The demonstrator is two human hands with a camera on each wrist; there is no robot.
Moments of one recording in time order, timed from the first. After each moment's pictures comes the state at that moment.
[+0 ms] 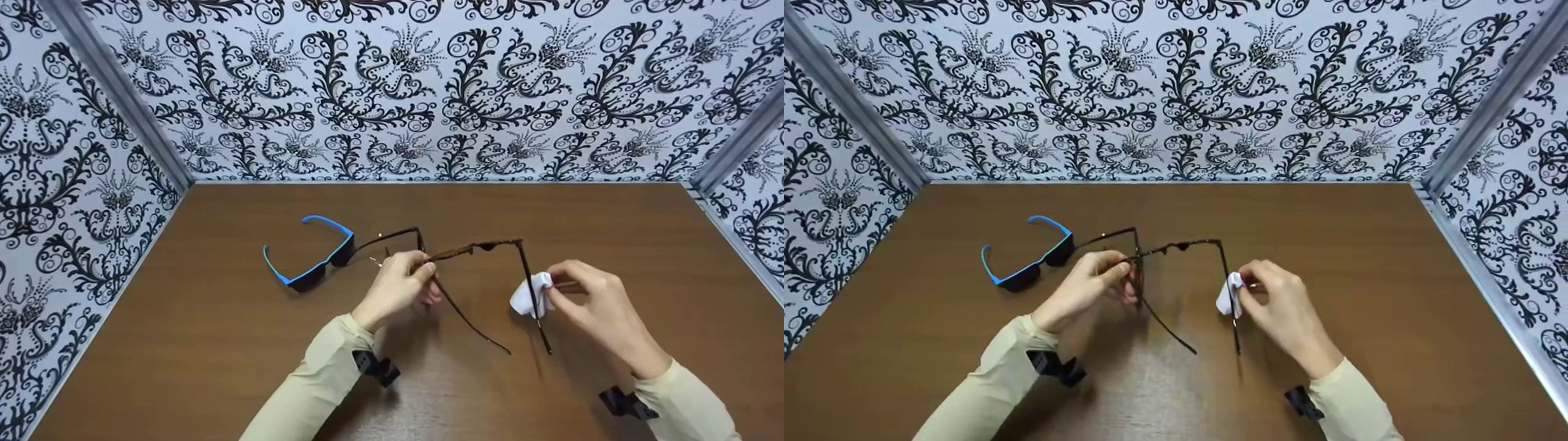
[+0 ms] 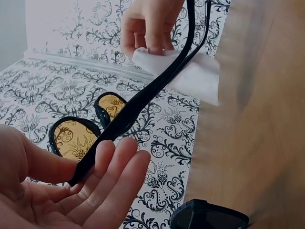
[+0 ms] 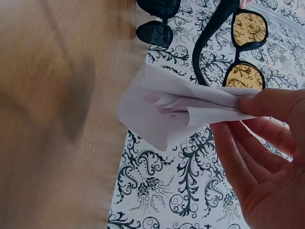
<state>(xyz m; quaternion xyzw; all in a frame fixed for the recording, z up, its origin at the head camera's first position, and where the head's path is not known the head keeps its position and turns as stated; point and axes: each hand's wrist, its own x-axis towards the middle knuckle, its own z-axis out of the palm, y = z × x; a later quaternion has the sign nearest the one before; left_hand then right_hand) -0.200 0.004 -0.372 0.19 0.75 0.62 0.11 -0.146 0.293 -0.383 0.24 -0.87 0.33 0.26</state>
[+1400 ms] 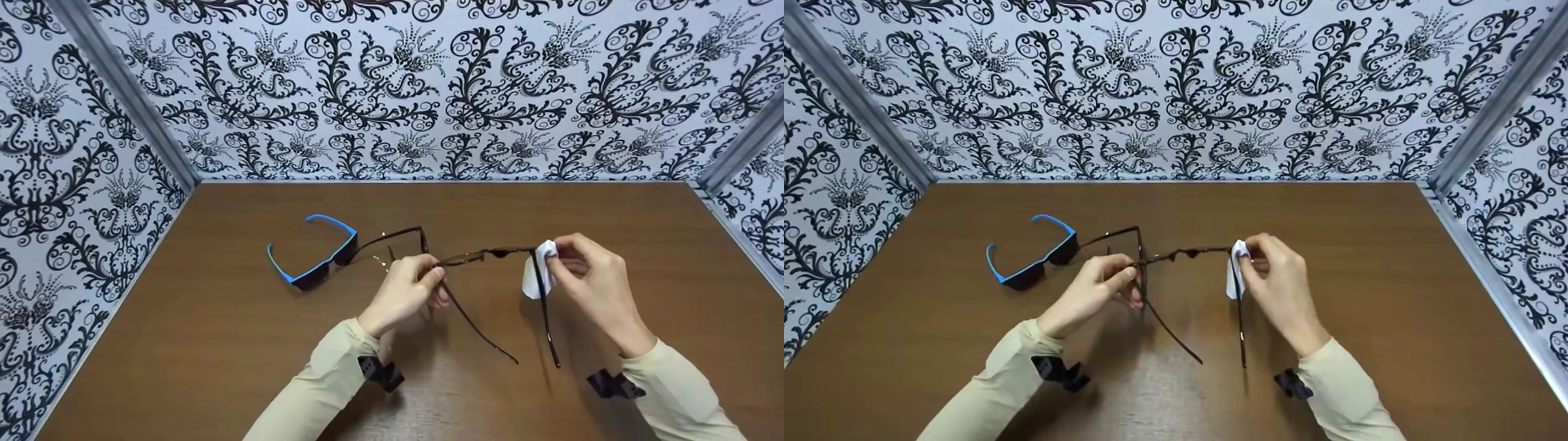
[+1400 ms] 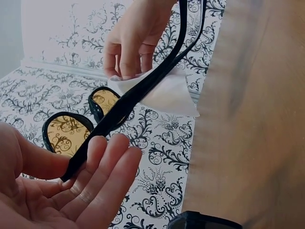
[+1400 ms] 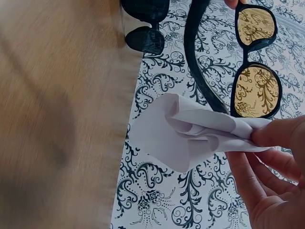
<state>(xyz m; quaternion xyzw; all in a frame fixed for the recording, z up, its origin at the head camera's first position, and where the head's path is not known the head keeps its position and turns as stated) -0.191 0.010 -0.374 0.22 0.75 0.61 0.09 -0.165 0.282 -0.371 0.15 -0.85 0.42 0.29</state>
